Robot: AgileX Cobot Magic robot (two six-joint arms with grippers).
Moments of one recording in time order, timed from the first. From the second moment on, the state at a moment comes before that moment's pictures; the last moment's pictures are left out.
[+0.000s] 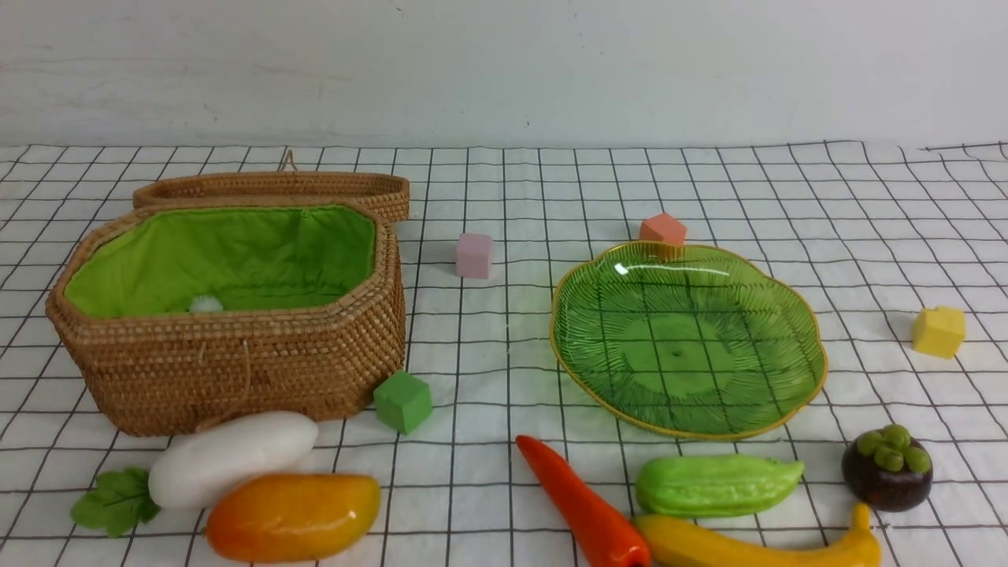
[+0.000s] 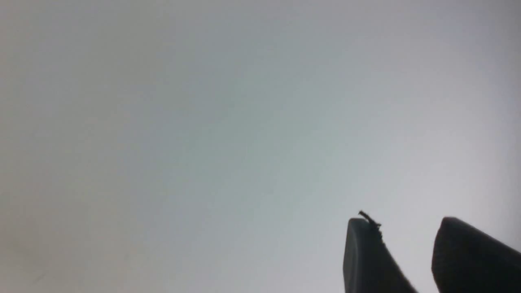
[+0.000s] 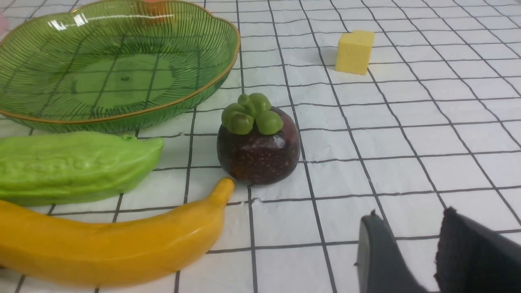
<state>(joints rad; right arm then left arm) -0.07 -0.01 0.02 0.03 0.38 -0.05 -0.20 0.03 -0.30 -0.12 -0.28 -0.54</state>
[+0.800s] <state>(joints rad) -0.07 -0.01 0.02 0.03 0.38 -0.05 -0.21 0.94 -0.94 -0.13 0.95 -0.09</state>
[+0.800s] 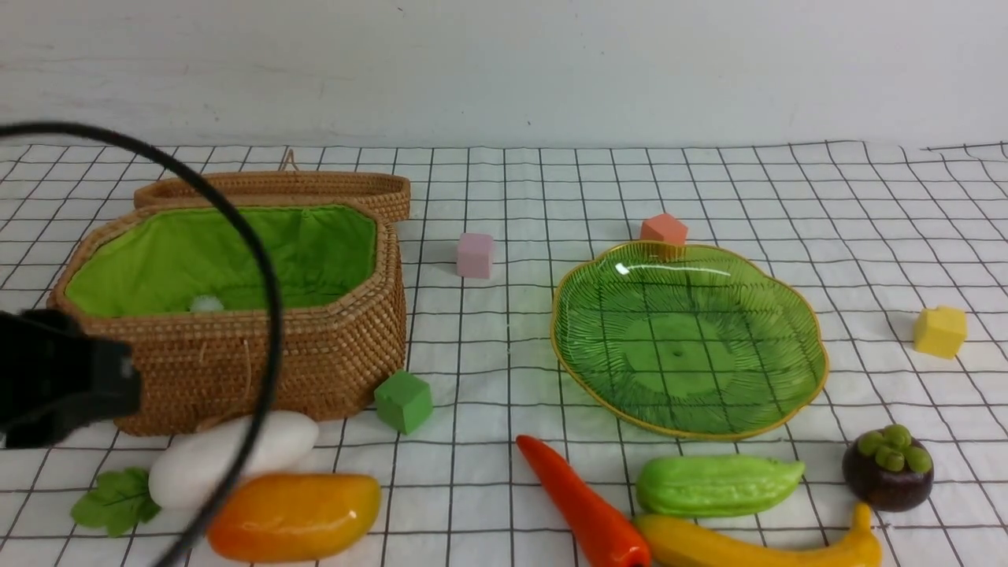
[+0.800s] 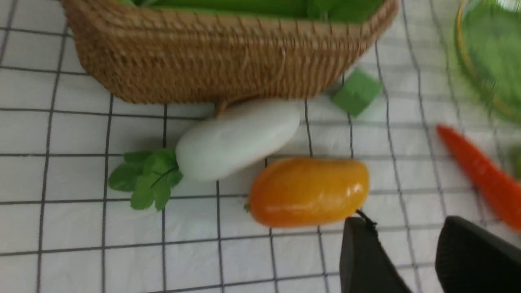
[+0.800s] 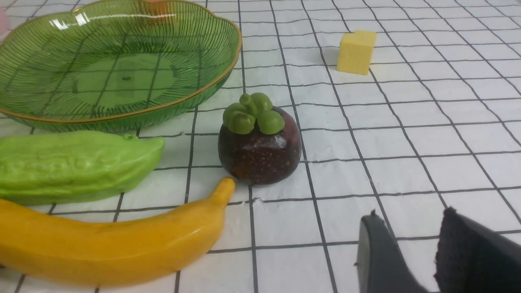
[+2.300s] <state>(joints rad) -0.07 -0.01 0.02 0.03 0.38 -0.05 -0.54 1.70 -1.00 0.03 0.81 0.41</state>
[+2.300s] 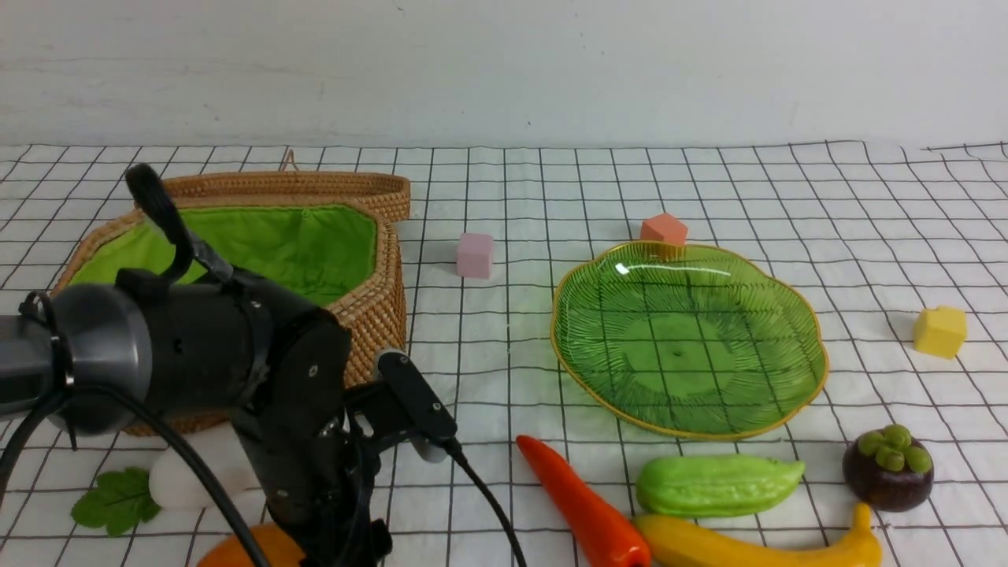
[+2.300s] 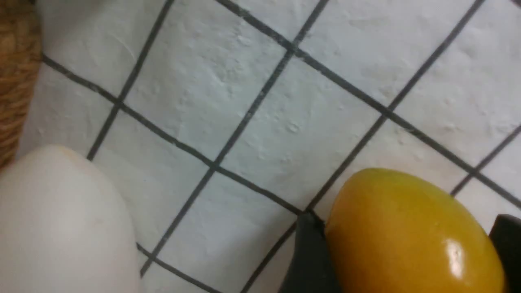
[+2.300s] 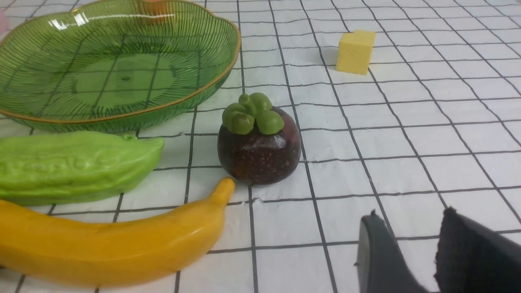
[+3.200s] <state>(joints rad) -0.07 -0.01 0.02 0.03 0.38 -0.05 -0.67 2.12 -1.93 -0.33 0.69 0.30</state>
